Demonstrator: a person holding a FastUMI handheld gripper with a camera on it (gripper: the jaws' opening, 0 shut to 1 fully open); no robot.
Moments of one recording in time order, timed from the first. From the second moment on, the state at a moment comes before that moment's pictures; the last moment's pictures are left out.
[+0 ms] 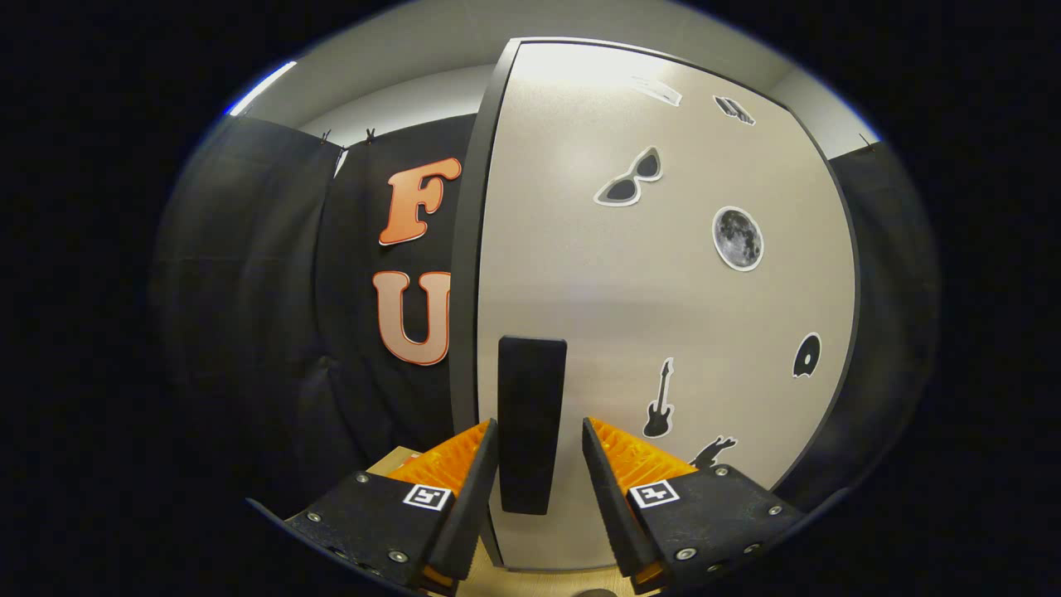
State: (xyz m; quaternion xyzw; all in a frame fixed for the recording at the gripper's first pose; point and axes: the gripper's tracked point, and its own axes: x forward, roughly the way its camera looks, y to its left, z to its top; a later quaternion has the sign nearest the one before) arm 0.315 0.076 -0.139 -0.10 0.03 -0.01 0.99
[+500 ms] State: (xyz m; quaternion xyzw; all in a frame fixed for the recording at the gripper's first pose) arm 0.316 0.081 -0.141 -0.08 0.02 -0.02 1.00
